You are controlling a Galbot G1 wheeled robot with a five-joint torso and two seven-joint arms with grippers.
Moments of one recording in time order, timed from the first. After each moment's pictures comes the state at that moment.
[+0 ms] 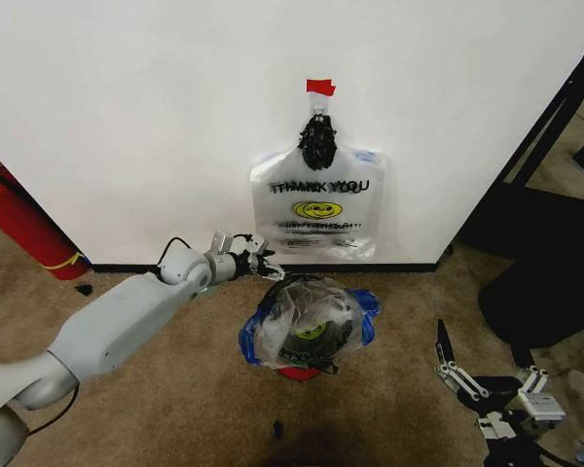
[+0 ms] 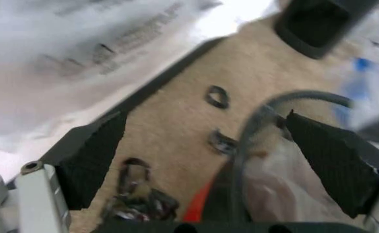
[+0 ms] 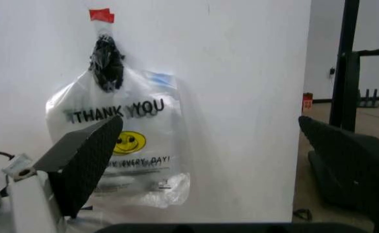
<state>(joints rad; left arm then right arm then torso) 0.30 -0.90 0.42 -1.33 -0.88 0.38 0.51 -2.05 1.46 0.64 2.35 0.23 0.52 -0.03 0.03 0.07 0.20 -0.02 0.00</state>
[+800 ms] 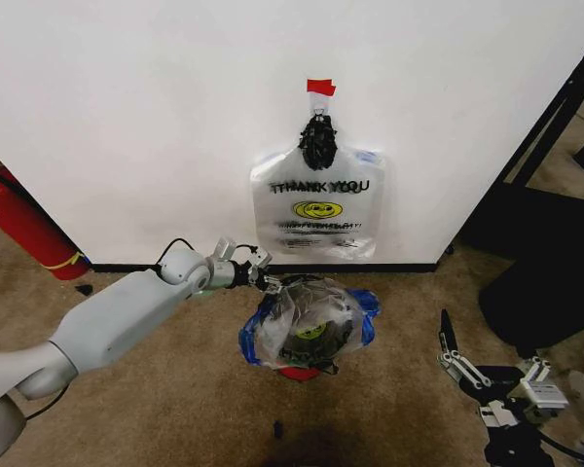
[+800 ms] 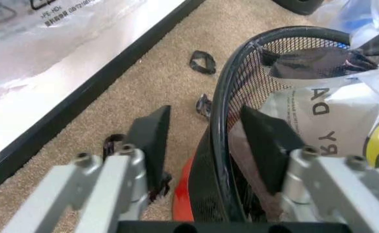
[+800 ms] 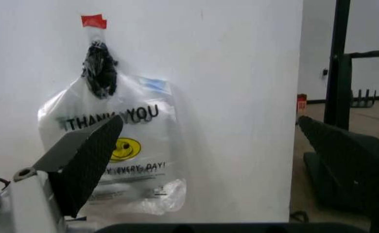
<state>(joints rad) 0.25 -0.91 0.53 -1.29 -0.81 0.37 0.57 -2.03 1.47 0.64 2.37 0.23 0.50 -0.01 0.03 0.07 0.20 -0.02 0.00</state>
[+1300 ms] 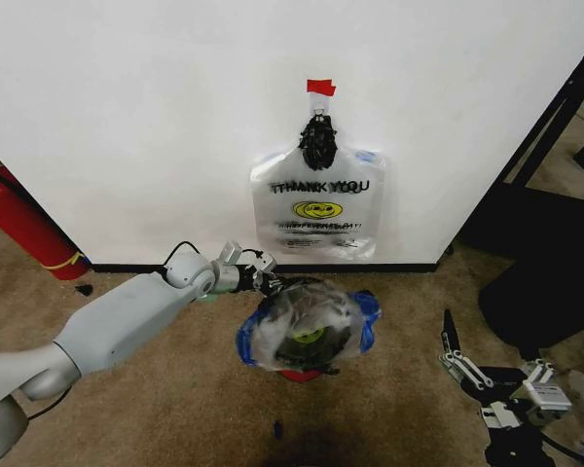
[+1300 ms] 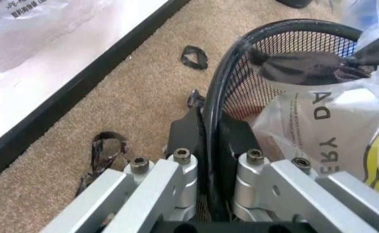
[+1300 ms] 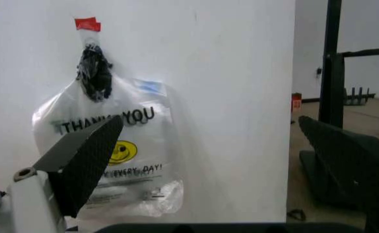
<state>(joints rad) 0.26 -0.90 0.54 -1.32 -0.82 0.37 0.55 -2.04 1.48 0.63 2.37 0.23 0.50 0.01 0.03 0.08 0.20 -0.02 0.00</state>
